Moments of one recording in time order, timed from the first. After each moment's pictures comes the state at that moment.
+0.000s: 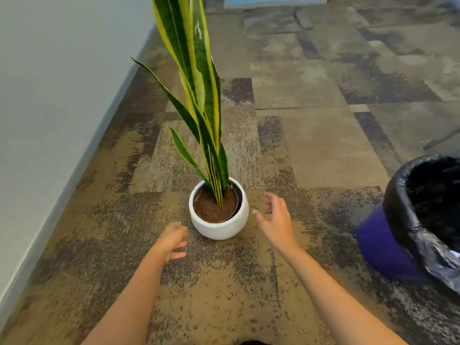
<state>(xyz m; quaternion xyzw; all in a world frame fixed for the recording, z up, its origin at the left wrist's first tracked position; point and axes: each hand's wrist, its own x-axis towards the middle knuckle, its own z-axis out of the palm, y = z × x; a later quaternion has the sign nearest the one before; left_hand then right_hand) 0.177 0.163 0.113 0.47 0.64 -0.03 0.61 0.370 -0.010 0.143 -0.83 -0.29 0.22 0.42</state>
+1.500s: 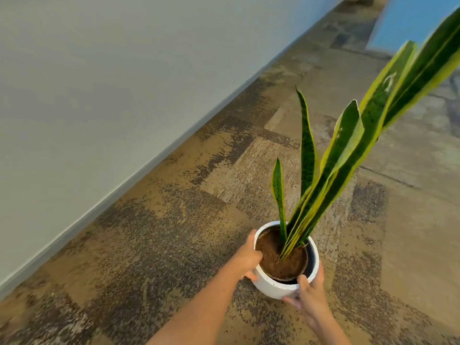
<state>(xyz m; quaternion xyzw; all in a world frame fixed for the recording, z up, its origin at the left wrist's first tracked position) 0.232 0.189 0.085 0.48 0.57 0.02 0.67 0.373 0.073 0.065 -0.72 -0.12 0.52 0.45</state>
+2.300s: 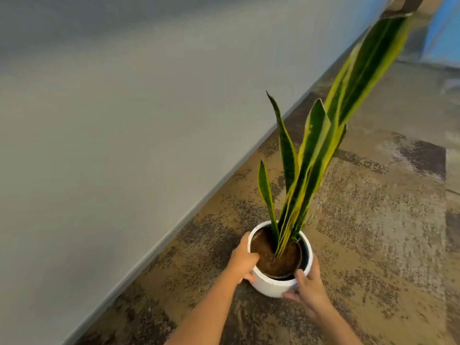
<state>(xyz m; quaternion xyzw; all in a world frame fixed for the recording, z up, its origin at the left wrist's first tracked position) -0.036 0.277 0.091 0.45 0.64 0.11 0.62 0.128 0.191 0.075 -0.70 -0.20 0.56 0.41</state>
